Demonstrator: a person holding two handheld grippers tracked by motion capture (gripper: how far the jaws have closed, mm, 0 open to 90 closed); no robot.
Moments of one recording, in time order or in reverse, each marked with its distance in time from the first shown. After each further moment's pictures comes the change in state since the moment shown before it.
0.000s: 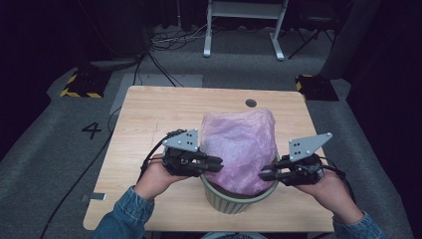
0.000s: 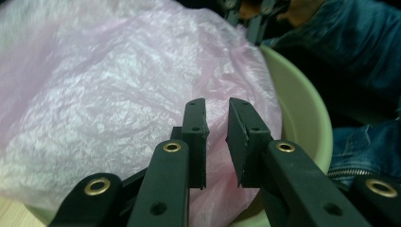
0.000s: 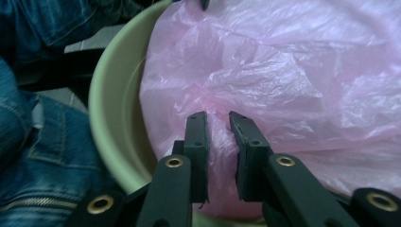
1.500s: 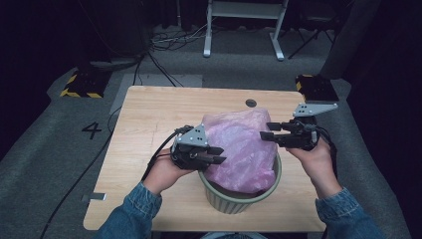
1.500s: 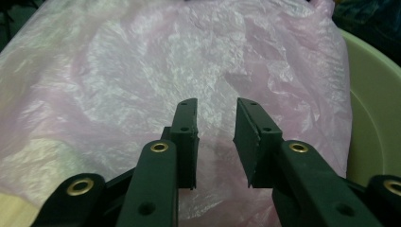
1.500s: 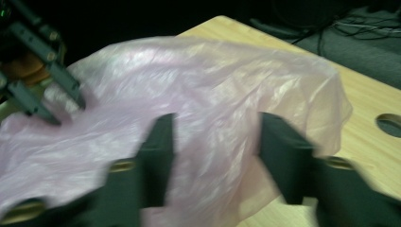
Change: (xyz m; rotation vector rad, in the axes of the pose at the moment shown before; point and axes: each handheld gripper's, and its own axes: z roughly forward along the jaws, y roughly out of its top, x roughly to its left) left arm 0.016 0.003 0.015 0.038 0.148 0.009; right arm -0.076 0.009 -0.006 -0.178 -0.281 0.281
